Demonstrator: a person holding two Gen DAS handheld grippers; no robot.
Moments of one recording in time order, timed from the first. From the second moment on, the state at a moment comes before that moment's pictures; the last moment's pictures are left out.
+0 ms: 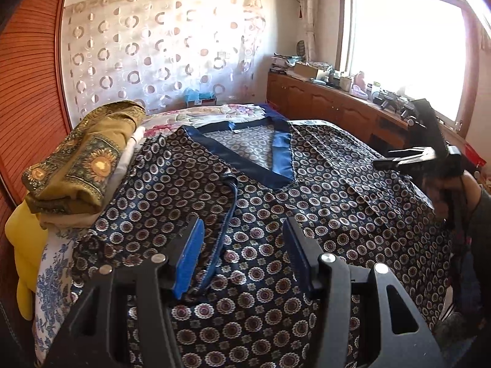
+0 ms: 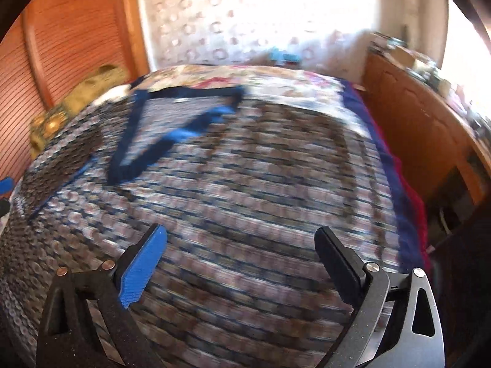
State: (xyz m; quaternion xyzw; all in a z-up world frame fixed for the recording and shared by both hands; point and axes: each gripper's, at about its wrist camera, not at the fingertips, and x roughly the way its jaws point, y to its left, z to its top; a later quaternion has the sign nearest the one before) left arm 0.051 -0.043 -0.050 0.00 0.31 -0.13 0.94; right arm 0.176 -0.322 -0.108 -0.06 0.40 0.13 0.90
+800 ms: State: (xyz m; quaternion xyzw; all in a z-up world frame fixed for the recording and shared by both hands) left arm 0.055 -0.050 -0.063 -0.01 0.32 -0.13 0.94; right arm 0.167 -0.431 -0.118 -0.02 0.43 0.06 0.90
